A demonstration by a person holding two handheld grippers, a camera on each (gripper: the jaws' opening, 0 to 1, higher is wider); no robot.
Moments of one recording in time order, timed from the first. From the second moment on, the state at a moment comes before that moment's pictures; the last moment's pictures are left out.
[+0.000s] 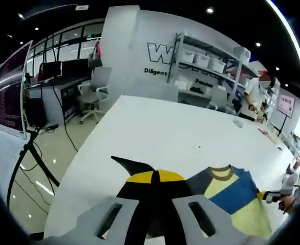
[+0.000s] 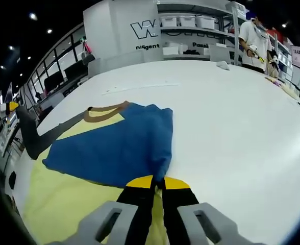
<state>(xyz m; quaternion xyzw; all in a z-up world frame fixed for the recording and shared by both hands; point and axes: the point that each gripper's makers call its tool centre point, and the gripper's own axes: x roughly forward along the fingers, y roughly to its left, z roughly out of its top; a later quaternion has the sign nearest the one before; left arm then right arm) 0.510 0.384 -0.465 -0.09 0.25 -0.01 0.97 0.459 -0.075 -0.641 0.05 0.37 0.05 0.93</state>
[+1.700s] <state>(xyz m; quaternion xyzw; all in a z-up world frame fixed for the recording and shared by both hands) 0.540 0.100 -0.443 -0.02 0.20 -0.27 0.94 0.459 -0.076 -0.641 0.06 0.37 0.04 0.93</state>
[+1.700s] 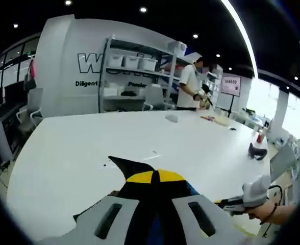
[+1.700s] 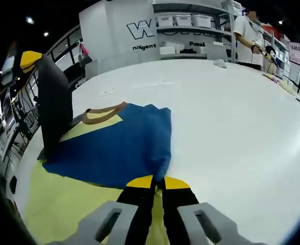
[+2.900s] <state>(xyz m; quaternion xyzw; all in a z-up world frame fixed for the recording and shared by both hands) 0.512 -0.013 -0.581 0.07 0.31 -0.37 0.87 0.460 -0.076 -0.641 0.09 0.36 0.05 0.93</state>
